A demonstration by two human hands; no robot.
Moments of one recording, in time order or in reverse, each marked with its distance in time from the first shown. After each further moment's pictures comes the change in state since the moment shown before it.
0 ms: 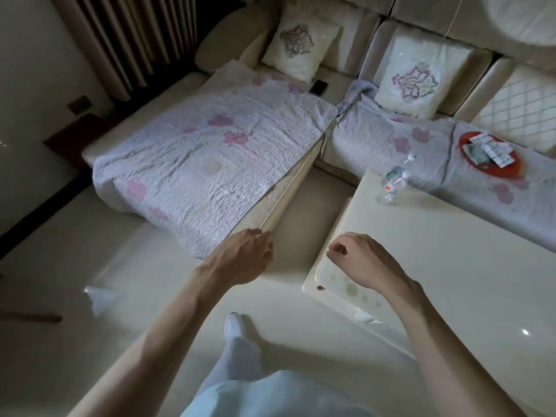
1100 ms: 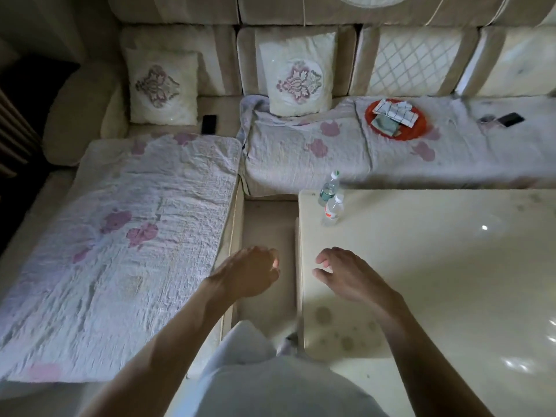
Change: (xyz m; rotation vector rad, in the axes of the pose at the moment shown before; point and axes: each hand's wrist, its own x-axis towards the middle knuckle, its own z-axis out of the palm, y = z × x) left_hand 0.364 0.080 -0.047 0.178 -0.348 0.426; right_hand 0.185 0.152 -0.083 0.282 0.088 0.369
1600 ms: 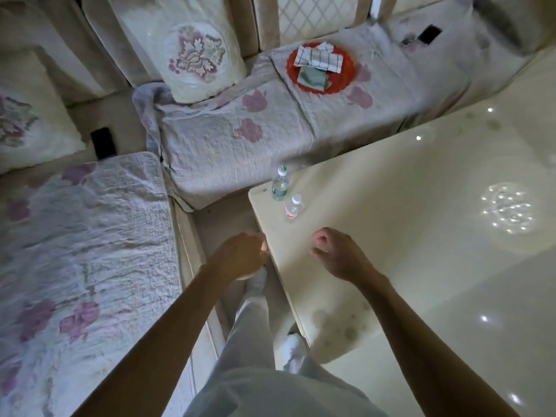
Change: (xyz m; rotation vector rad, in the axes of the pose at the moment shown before) left_hand 0.245 -0.031 -0.018 0.137 -0.283 0.159; right_hand 0.134 0.088 -0.021 0.345 0.197 0.428
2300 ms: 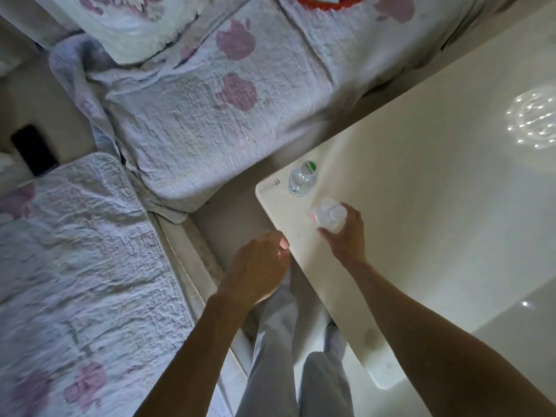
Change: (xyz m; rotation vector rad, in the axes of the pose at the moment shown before) left_hand 0.189 -0.097 0.018 -0.249 -0.056 -0.021; right_hand 0.253 0.077 0.172 0.419 0.369 0.452
